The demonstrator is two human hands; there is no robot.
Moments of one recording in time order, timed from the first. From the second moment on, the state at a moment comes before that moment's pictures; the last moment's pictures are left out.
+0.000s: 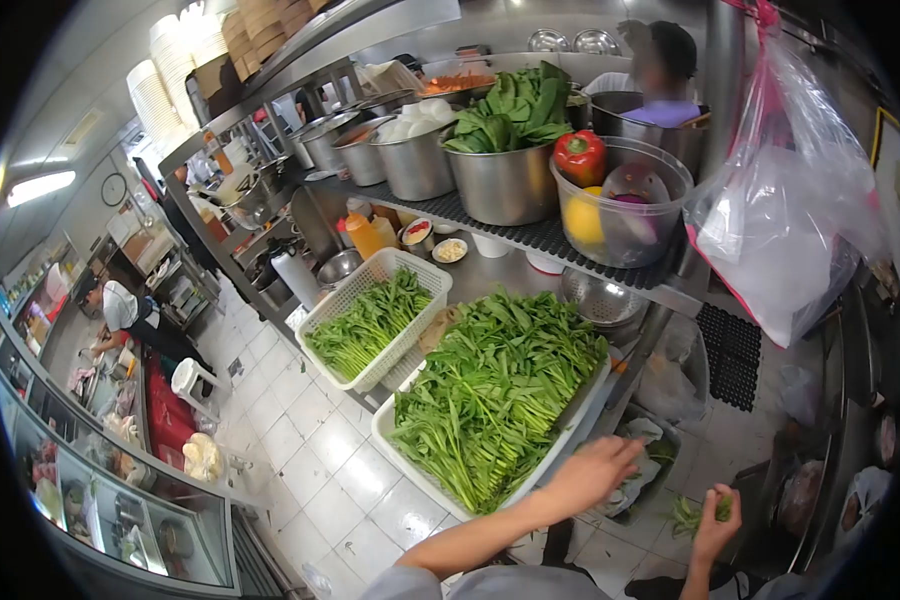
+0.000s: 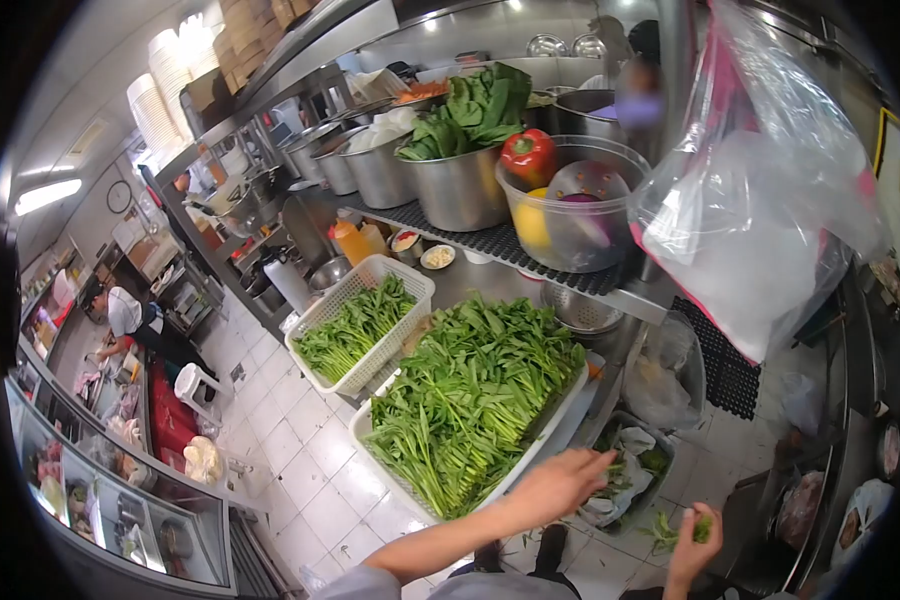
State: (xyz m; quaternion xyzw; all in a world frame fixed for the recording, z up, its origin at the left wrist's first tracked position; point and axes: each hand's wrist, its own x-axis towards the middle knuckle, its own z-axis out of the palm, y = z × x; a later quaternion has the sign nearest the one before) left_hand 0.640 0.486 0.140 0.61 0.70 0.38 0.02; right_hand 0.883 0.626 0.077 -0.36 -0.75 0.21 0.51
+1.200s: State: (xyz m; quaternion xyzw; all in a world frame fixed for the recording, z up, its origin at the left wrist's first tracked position) left_hand 0.516 0.316 0.173 0.65 0.75 0.10 0.06; right_hand 0.725 0.586 0.180 -0.20 -0.71 0.63 0.27
